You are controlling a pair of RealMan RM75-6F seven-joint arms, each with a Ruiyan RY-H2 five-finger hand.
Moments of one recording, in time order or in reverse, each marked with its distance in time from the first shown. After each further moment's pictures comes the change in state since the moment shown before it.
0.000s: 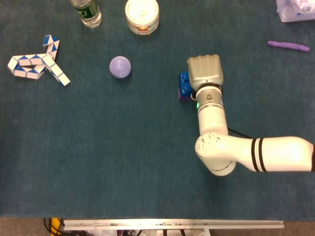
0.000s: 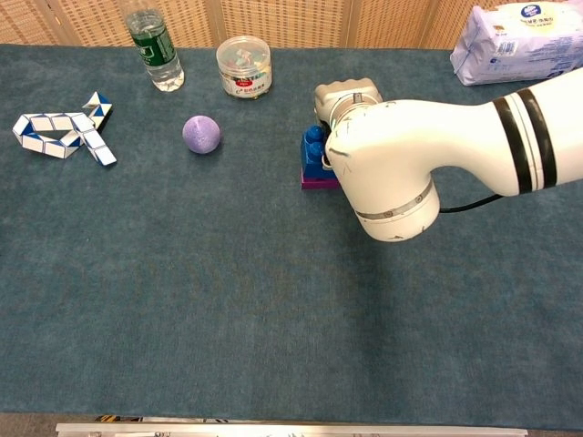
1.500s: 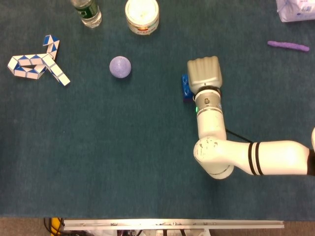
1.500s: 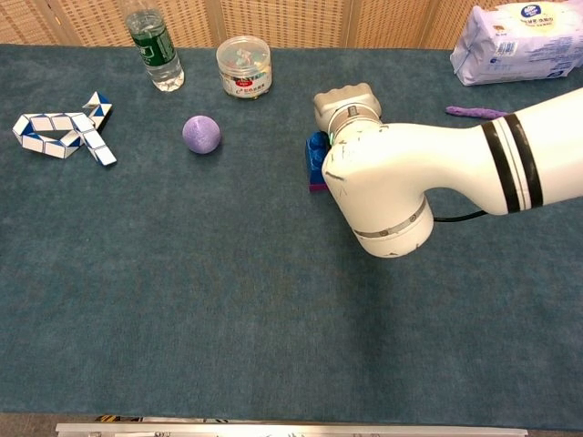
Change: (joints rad) left arm 0.003 -0.005 -0.001 0.012 -0.005 -0.001 -0.008; right arm -0.021 -0.046 -0.016 0.031 -0.059 0.012 -0.075
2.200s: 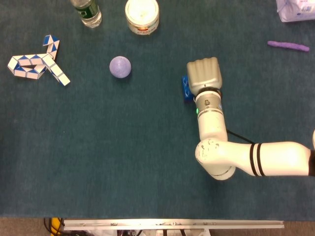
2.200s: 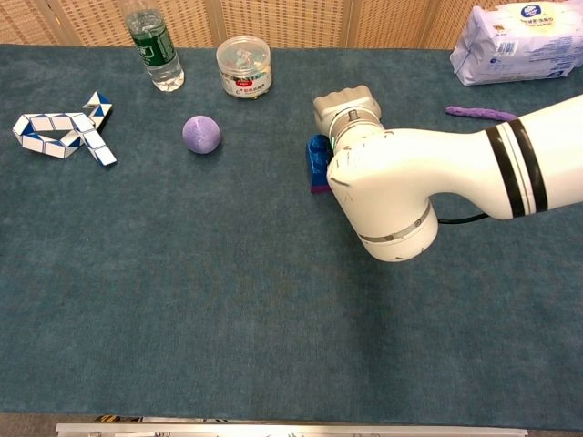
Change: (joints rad) left arm -0.001 -0.001 0.000 -0.002 -0.001 -0.003 0.005; right arm -0.015 0.001 -0.007 -0.009 -0.019 -0.013 -0.013
